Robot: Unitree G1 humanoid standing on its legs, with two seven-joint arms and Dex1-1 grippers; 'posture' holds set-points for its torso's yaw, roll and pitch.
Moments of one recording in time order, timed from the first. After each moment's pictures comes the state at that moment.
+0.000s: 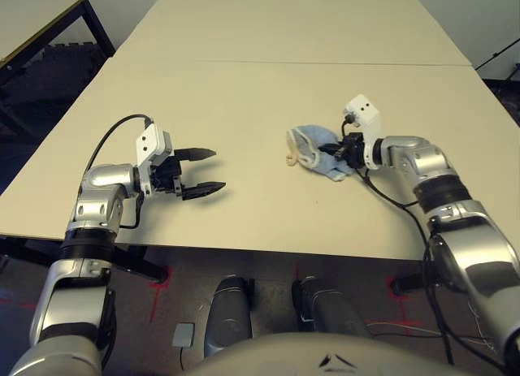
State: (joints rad) left arm -0.46 0.66 0.03 0.45 -0.33 0.00 -1.37; right arm -0.80 -0.48 0.06 0.74 0.19 0.51 0.89
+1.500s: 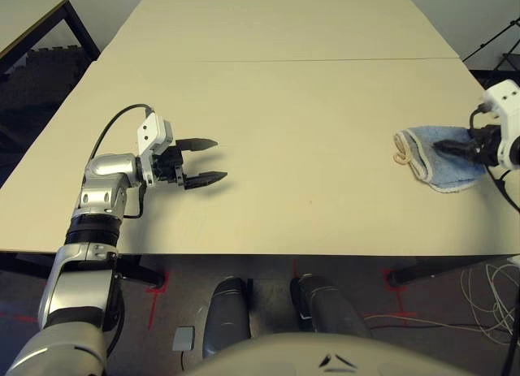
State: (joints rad) left arm -0.50 0.61 0.14 0.48 -0.37 0.00 -1.22; right arm -0.78 -0.94 -0.14 0.95 0.11 0.23 0.80
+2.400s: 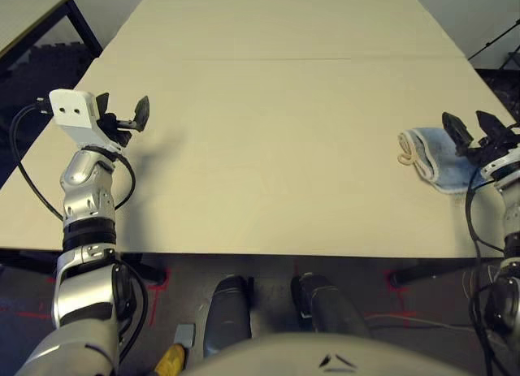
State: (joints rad) left arm -0.55 0.56 0.37 0.69 -0.27 -0.19 -0.42; right arm -0.40 -0.58 -0.50 0.64 0.43 -0.08 0.66
